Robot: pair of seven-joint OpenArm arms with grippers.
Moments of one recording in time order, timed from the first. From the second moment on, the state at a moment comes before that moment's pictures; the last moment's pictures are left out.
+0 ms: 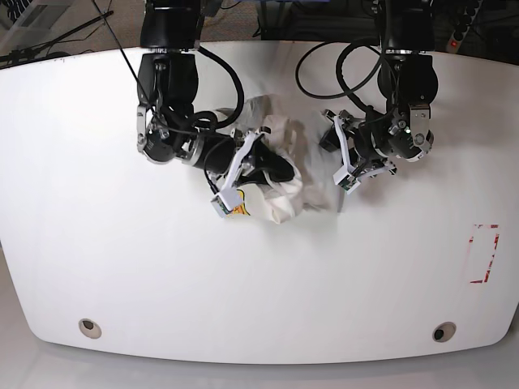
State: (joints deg) left arm 0.2 -5.2 -3.8 89.9 -13.2 -42.8 63.1; right arm 3.0 -4.1 4.4 90.9 47.5 40.5 -65.0
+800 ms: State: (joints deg) left arm 2.2 -9.6 -16.6 103.2 -22.0 -42.8 65.4; right arm -1.5 8.0 -8.3 100.4 48.2 26.0 -57.1
